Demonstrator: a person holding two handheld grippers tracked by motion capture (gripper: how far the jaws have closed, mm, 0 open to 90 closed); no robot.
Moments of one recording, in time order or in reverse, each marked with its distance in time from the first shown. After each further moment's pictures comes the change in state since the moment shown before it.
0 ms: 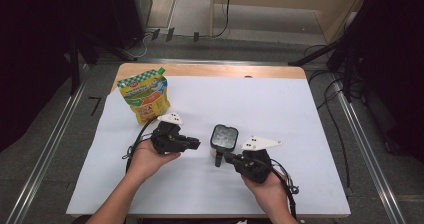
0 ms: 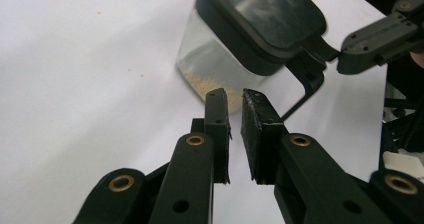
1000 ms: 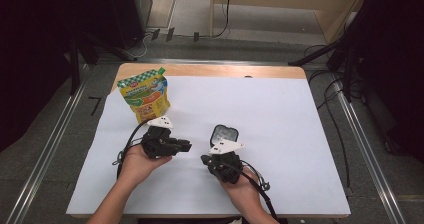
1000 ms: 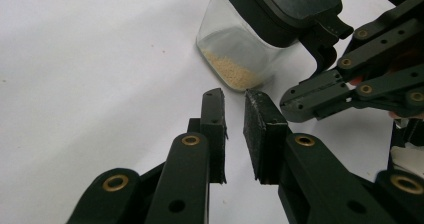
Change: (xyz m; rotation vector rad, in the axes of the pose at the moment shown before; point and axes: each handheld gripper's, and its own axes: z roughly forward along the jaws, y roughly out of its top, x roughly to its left) left arm 0.000 -0.019 -0.017 -0.007 0.050 -0.020; right arm 0.032 0.001 0.064 0.051 -0.040 -0.090
